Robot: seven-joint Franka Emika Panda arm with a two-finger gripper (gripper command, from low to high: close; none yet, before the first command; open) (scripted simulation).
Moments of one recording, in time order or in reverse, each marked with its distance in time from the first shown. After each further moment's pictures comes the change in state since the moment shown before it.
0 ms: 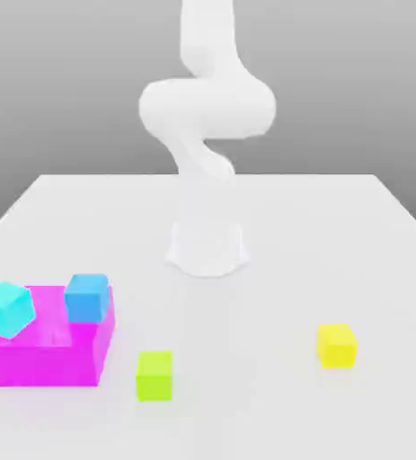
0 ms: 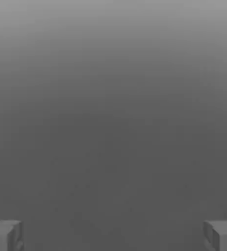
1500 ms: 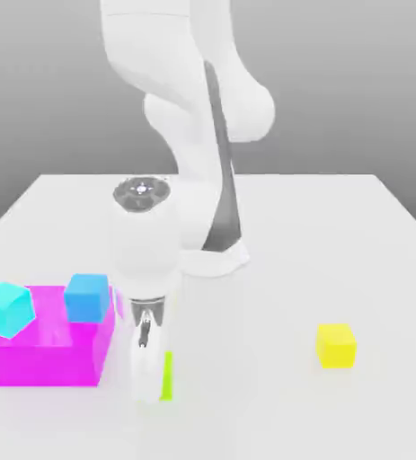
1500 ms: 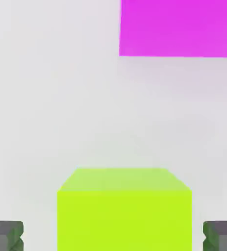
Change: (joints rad) arm -0.304 1.040 0.046 -0.401 -0.249 0.701 1.413
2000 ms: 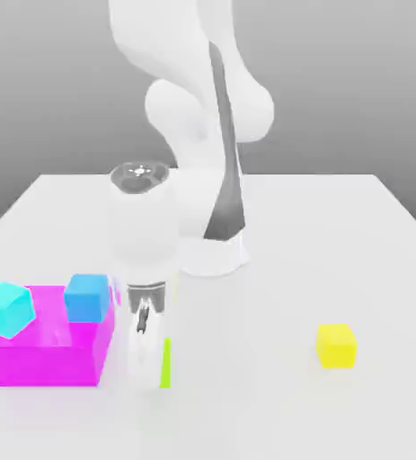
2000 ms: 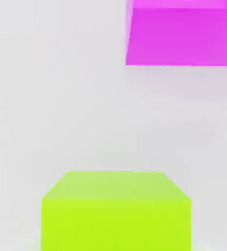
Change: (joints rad) arm -0.102 -0.173 0.143 -0.031 0.167 -0.130 -0.122
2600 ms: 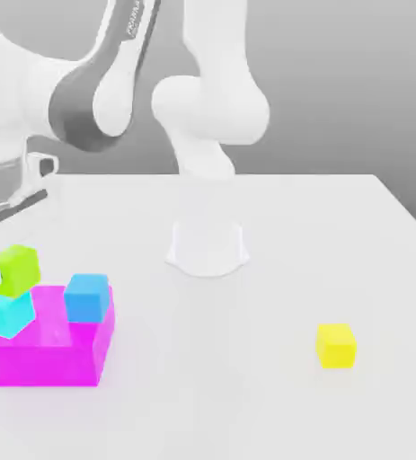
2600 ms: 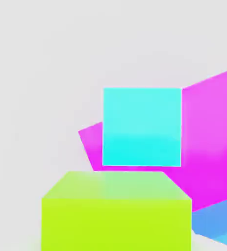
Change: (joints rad) arm -0.308 -0.295 -0.189 0.229 0.124 -0.518 -0.110
